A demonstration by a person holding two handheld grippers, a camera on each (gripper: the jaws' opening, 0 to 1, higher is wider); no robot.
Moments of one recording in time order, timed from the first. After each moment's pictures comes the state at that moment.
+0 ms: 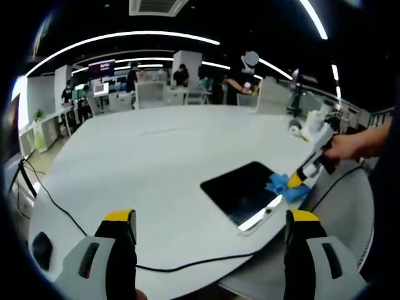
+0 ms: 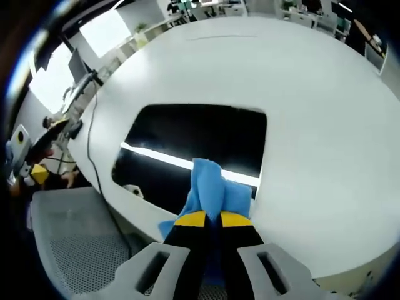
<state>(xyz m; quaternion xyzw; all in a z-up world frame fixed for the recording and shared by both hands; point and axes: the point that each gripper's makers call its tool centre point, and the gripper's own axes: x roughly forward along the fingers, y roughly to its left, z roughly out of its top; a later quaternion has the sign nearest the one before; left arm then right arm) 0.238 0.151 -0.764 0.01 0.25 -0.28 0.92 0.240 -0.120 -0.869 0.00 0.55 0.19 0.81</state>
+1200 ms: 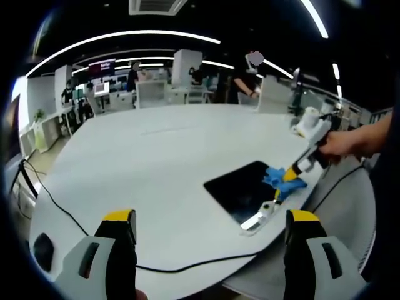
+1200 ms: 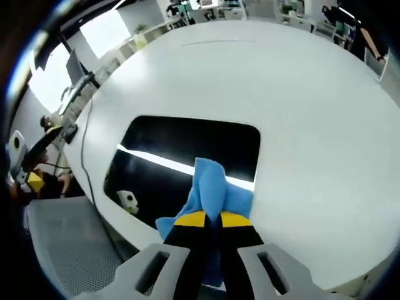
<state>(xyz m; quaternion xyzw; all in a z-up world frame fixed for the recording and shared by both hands) 0.242 0.157 -0.765 0.01 0.26 -0.28 0.92 0.274 -0.118 -0.869 -0.02 0.54 0.19 0.82</state>
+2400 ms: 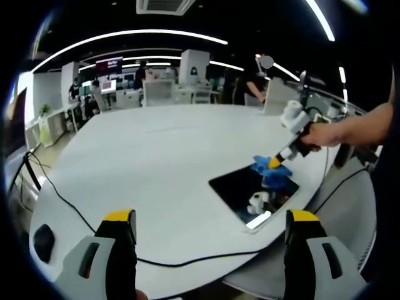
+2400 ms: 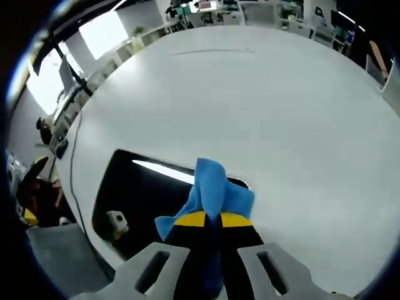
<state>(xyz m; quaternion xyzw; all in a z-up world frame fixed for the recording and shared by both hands) 0.238 0.166 -0.768 0.00 0.26 -0.26 0.93 0.344 -0.116 -0.868 -0.03 0.53 0.18 0.83</state>
